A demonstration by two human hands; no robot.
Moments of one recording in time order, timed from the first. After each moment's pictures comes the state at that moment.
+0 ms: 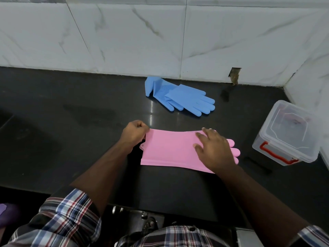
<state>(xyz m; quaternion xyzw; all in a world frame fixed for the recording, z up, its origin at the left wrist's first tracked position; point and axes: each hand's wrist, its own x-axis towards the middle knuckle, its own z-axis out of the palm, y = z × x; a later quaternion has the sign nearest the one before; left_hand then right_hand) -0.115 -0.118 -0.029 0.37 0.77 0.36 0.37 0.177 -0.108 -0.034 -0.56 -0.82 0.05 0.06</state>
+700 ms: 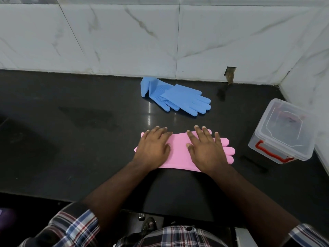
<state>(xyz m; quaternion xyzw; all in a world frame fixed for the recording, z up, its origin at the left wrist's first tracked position) -0.043 -0.153 -0.037 0.74 0.65 0.12 0.07 0.167 -0.110 -0.043 -0.55 -0.83 0.03 0.01</state>
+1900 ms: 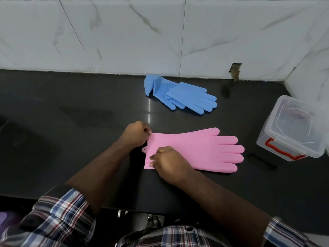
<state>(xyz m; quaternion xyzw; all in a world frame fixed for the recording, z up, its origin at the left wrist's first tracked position) -0.127 -0.110 -0.019 0.59 0.76 0.12 0.25 0.052 -0.164 -0.022 -0.36 -0.91 0.19 0.04</state>
